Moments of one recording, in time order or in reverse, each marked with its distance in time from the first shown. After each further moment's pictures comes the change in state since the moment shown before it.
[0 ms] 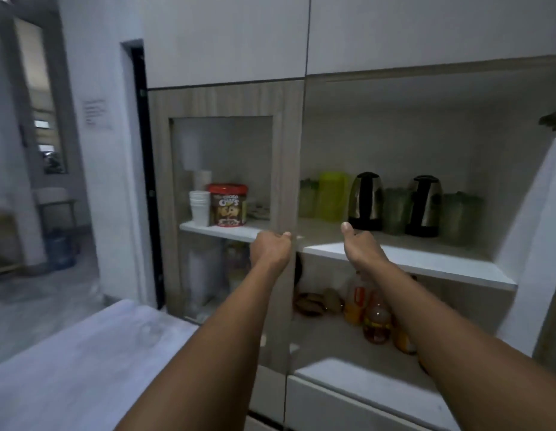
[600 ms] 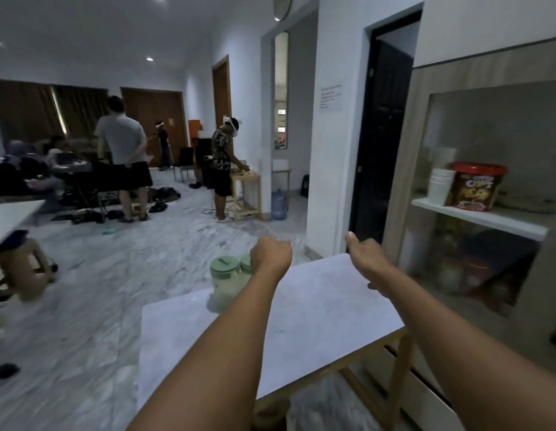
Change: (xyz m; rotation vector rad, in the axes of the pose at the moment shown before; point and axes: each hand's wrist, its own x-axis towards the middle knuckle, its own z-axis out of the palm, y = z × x) left_hand -0.142 -0.207 -0.437 0.137 0.608 -0.370; right_hand -0.330 -0.181 0.298 0.076 -0.683 -0.235
